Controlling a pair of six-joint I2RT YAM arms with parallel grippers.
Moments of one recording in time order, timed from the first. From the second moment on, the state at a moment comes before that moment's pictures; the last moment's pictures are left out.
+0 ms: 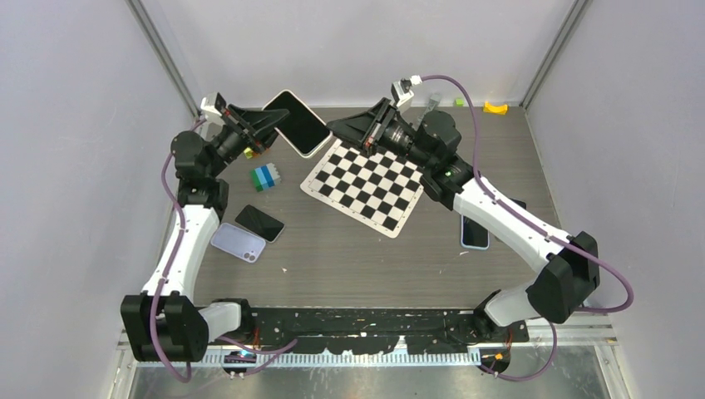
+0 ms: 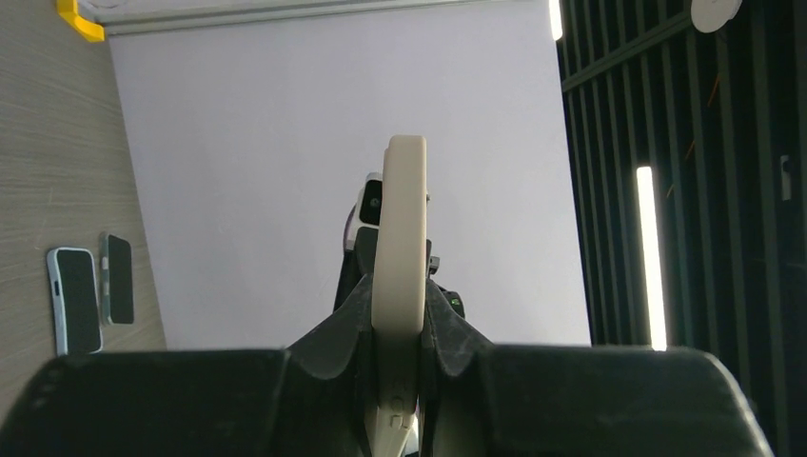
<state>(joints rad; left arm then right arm) -0.01 1.16 0.99 0.50 0.76 -1.75 0.65 1.43 1.27 0.36 -0.41 1.30</state>
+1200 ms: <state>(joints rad) -0.06 1.18 0.85 0.85 0.55 -2.02 0.65 1.40 1.21 0.61 -0.35 1.35</state>
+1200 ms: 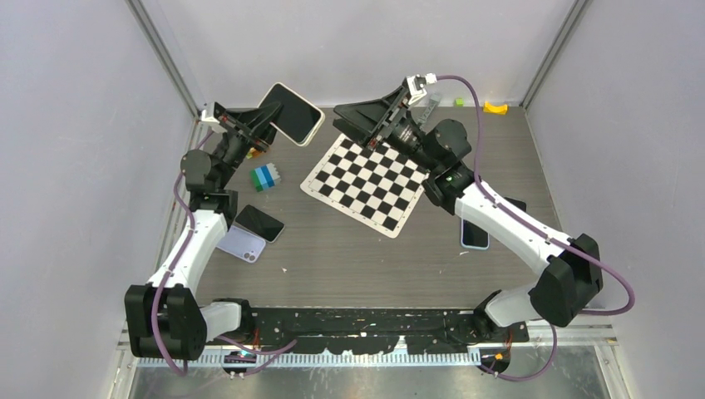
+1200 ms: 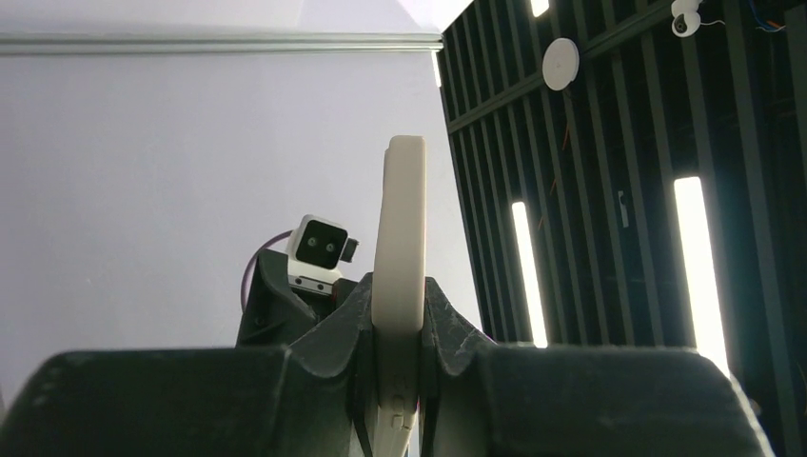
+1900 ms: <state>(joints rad) -0.06 1.18 0.84 0.79 0.55 -2.01 0.69 1.49 1.29 0.55 -0.37 1.41</state>
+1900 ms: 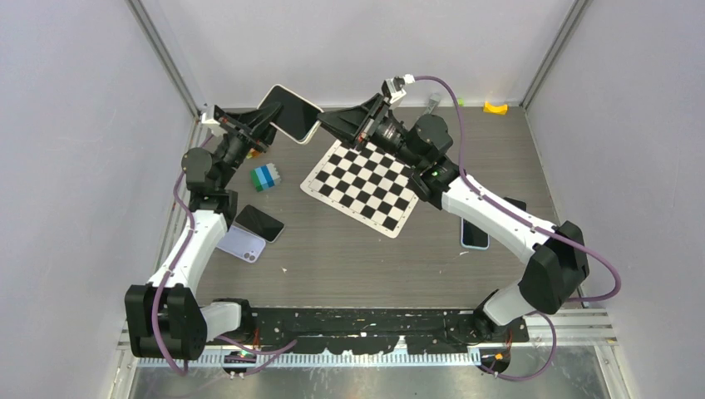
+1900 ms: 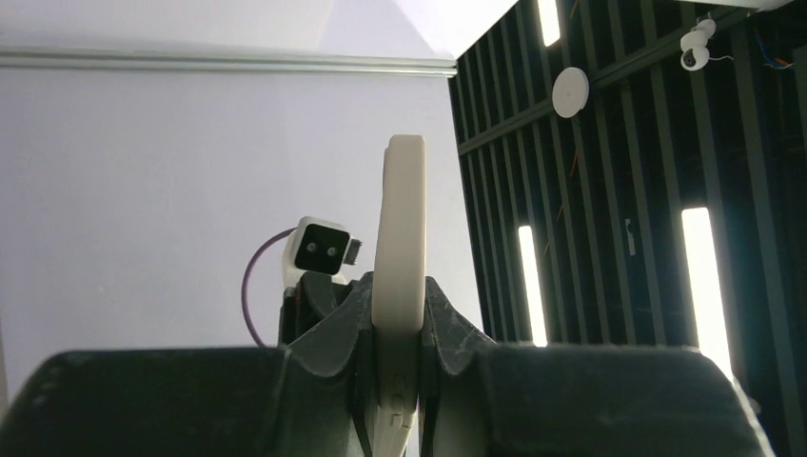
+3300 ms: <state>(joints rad) -0.09 1.18 0.75 0.86 0.46 -2.01 0.60 1.62 1.15 0.94 -0.40 1.71</state>
